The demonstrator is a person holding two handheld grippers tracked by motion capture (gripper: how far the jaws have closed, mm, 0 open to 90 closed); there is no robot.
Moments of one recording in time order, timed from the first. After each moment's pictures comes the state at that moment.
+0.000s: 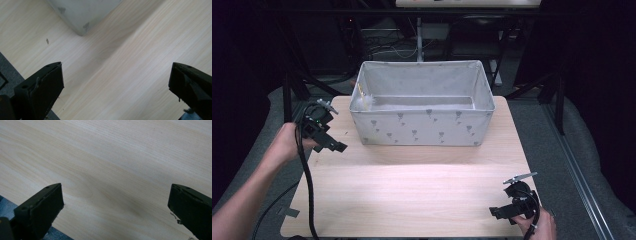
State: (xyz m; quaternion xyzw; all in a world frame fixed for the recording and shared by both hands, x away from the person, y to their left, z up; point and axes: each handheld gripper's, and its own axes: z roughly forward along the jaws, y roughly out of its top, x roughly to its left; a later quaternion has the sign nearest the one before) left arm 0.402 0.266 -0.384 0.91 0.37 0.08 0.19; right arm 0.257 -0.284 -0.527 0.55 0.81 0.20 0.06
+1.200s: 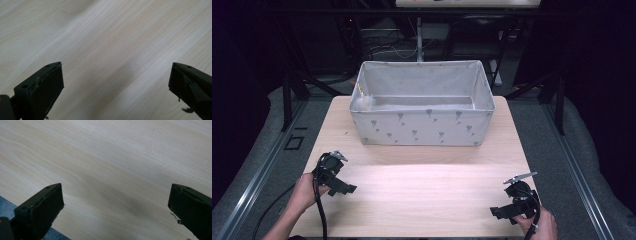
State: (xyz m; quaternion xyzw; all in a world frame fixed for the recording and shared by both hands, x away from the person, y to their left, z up) left arm 0.356 0.270 -0.531 0.89 0.40 0.03 0.20; right arm 0.259 -0.287 -0.528 0.54 0.82 0.19 0.06
